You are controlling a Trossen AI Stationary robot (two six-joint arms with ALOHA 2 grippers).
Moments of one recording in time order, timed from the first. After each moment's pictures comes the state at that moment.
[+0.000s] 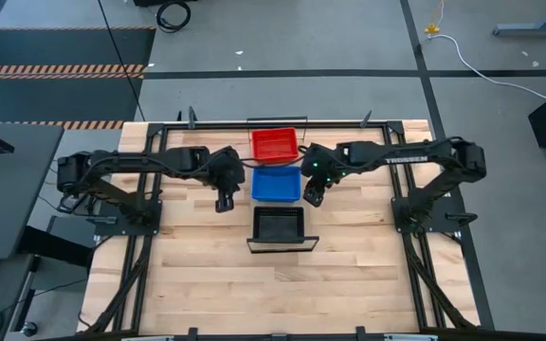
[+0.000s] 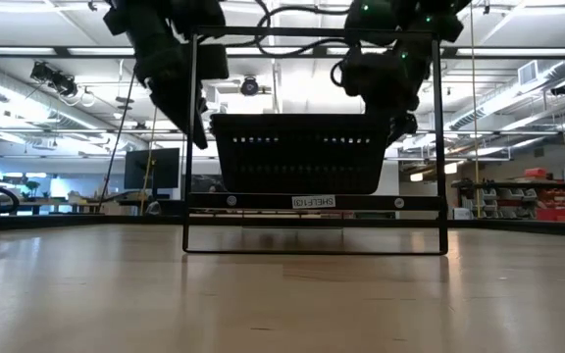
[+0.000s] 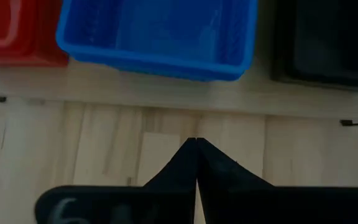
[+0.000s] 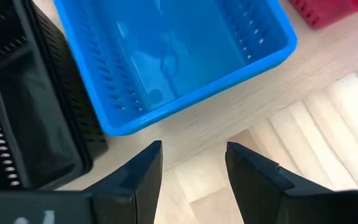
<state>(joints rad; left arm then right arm) 0.21 1.40 0.99 -0.62 0.03 0.12 -0.19 1.50 1.09 -0.67 -0.05 0.33</state>
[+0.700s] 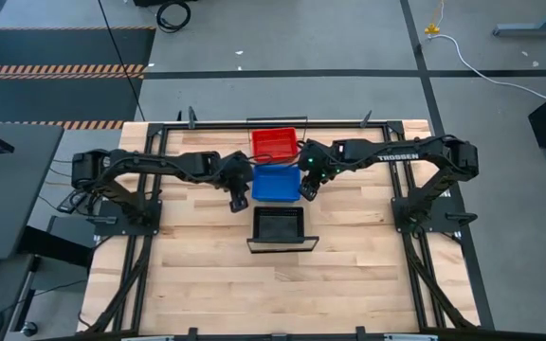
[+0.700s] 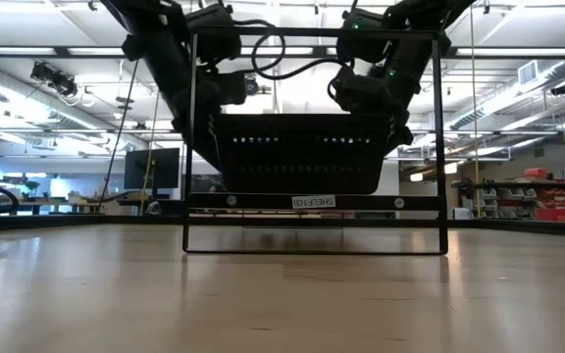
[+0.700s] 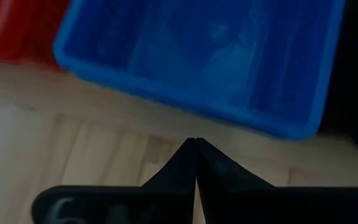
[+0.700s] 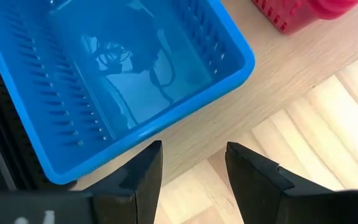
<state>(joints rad) 0.21 1.53 0.96 -0.42 -0.03 -0.04 -0.24 1.56 1.09 -0.62 -0.03 0.37</state>
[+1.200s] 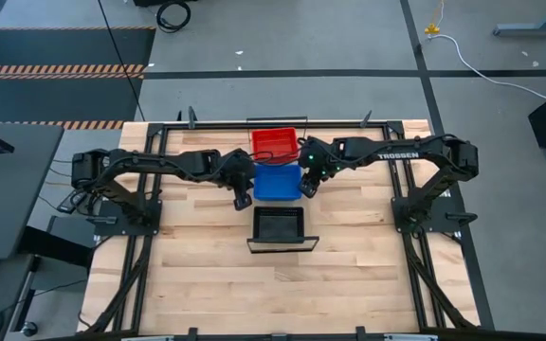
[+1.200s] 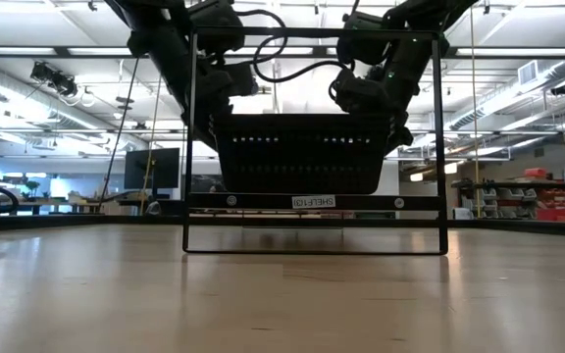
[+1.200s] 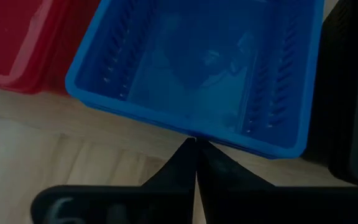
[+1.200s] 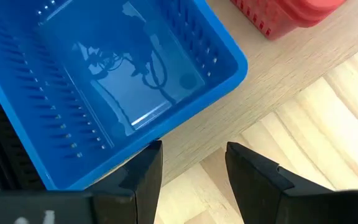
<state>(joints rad) 0.21 1.53 0.98 -0.39 -0.03 -0.07 -0.27 1.56 1.09 -0.61 -0.03 0.37</state>
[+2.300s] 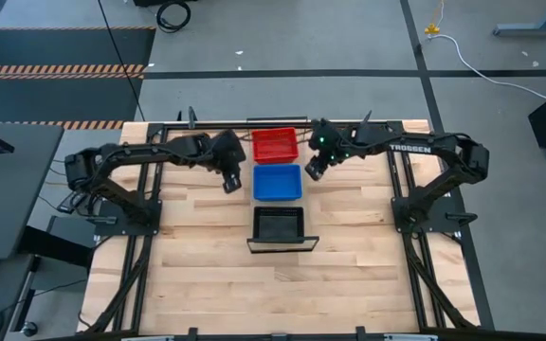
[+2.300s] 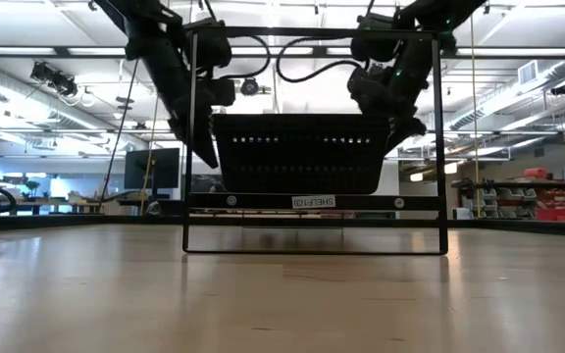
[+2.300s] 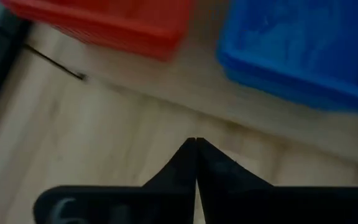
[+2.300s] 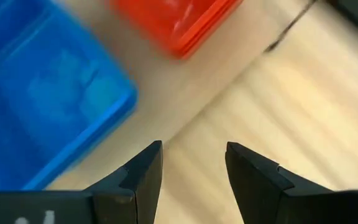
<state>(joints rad) 0.39 1.48 0.98 -0.52 -0.03 0.07 -0.39 1.47 1.09 -0.66 0.05 0.36</state>
